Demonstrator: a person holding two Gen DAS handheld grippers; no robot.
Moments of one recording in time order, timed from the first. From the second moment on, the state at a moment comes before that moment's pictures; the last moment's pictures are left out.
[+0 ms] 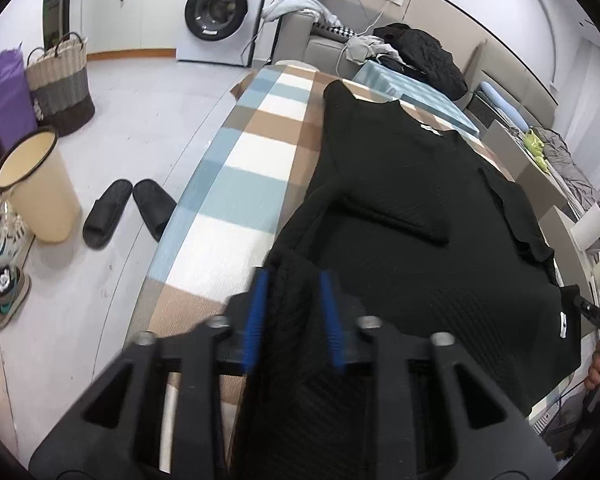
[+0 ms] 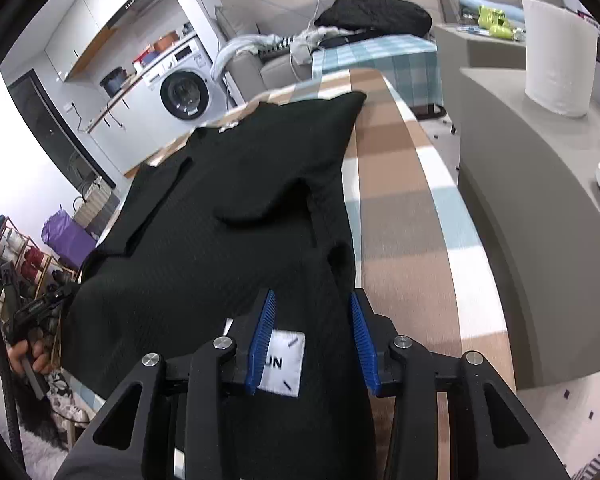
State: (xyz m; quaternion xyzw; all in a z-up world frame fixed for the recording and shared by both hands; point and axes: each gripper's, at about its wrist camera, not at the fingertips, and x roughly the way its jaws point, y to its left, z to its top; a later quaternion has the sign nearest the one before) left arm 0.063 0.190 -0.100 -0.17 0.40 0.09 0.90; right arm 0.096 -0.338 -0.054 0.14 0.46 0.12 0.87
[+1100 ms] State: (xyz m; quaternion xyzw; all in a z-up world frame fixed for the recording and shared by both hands) left arm 0.117 0.220 -0.091 -0.19 0.38 0.13 0.90; right arm 0.139 -0.372 -0.050 0.22 0.44 0.03 0.87
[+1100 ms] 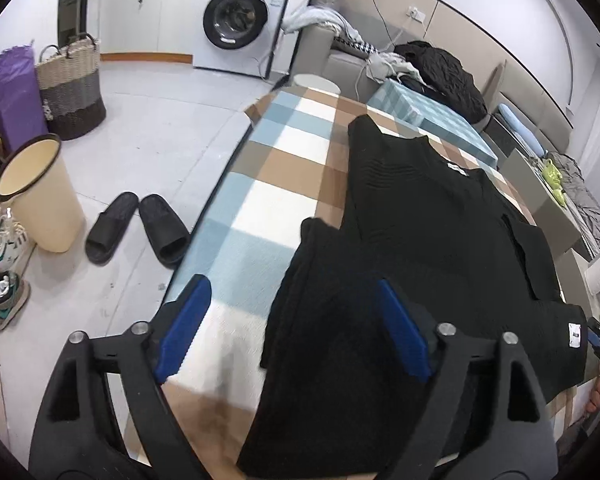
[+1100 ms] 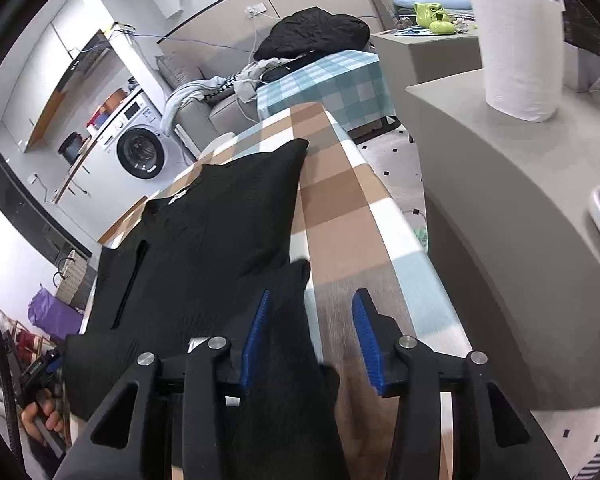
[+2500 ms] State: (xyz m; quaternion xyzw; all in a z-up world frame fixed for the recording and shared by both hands) left arm 0.062 0.177 -0.109 -0.11 0.42 0.08 0.90; right arm 0.064 -0.357 -0.052 0.17 0.44 0.10 0.88
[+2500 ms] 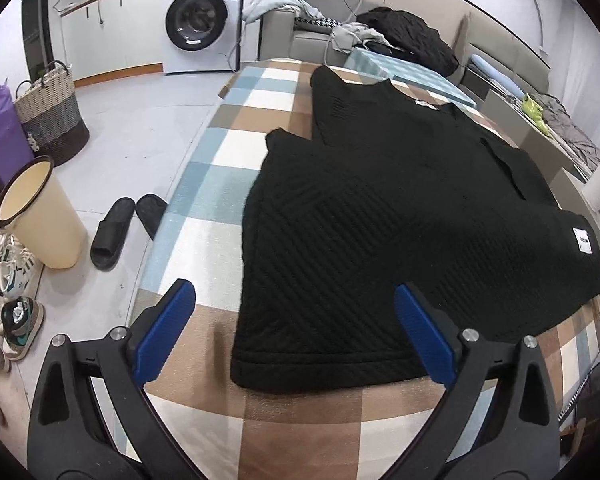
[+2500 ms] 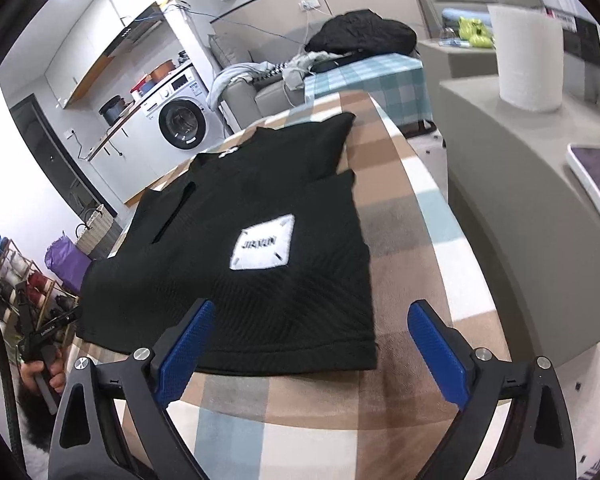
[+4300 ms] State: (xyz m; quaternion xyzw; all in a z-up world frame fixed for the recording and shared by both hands) left arm 0.070 0.199 -0.066 -0.21 0.38 0.03 0.90; right arm 0.100 -0.363 -0.063 0.30 0.43 0.16 0.83
